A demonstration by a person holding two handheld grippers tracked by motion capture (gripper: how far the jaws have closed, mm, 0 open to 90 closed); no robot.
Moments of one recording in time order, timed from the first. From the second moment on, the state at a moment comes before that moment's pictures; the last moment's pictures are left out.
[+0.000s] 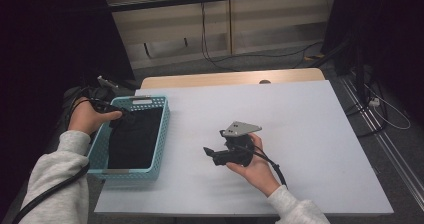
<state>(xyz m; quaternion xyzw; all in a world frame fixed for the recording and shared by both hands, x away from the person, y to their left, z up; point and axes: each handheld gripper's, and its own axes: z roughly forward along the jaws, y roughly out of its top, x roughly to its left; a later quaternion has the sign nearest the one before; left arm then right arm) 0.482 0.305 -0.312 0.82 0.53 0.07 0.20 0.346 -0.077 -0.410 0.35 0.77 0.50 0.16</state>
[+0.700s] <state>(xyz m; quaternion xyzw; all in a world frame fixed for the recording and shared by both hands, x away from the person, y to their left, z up) 0.476 0.301 -0.391 0.84 0.52 0.01 0.17 0.333 -0.114 -0.428 0.37 0.78 0.47 0.17</state>
